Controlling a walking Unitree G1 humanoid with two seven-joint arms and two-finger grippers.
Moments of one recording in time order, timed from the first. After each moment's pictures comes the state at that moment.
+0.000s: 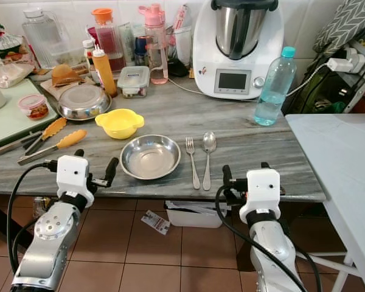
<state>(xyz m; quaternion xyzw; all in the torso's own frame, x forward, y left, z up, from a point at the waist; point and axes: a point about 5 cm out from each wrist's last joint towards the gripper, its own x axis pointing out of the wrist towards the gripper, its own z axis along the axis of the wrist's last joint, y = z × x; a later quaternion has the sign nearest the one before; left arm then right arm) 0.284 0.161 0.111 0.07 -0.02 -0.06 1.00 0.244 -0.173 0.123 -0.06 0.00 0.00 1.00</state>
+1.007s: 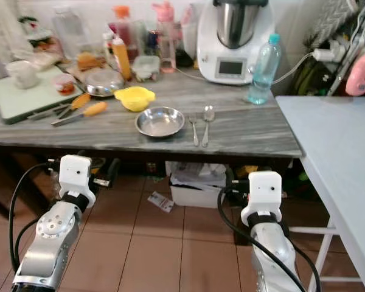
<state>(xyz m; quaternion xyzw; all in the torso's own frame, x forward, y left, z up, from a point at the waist) 0.284 0.162 0.107 0.07 0.00 -0.06 1.00 0.246 -0.176 0.121 -0.06 0.01 -0.02 1.00</state>
